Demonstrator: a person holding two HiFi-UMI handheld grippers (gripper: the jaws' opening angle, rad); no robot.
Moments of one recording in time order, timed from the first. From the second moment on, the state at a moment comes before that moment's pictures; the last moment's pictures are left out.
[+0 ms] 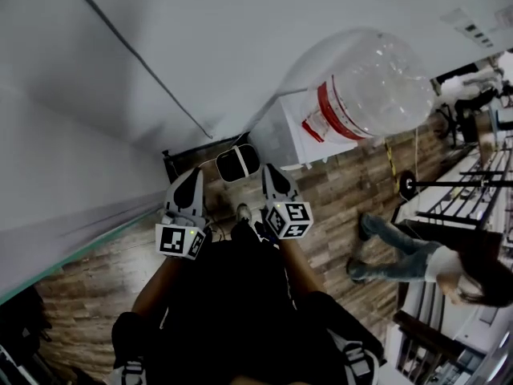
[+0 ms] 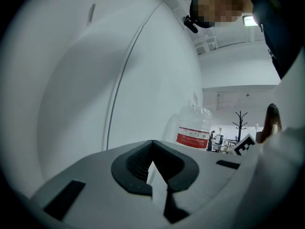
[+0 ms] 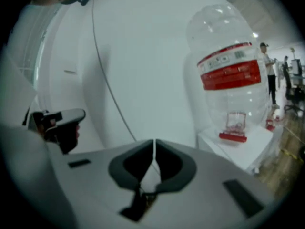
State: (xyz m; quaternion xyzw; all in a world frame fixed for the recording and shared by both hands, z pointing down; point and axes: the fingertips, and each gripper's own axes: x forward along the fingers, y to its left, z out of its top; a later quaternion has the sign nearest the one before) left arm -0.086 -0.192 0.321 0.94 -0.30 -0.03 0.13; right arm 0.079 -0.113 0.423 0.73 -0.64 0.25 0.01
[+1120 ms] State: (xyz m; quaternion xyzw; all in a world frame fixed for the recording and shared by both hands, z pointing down) left arm -0.074 -0.181 0.313 0.95 -0.29 -0.04 0.13; right arm 0.046 -0.081 0.364 0.72 -0.66 0.20 -0.02
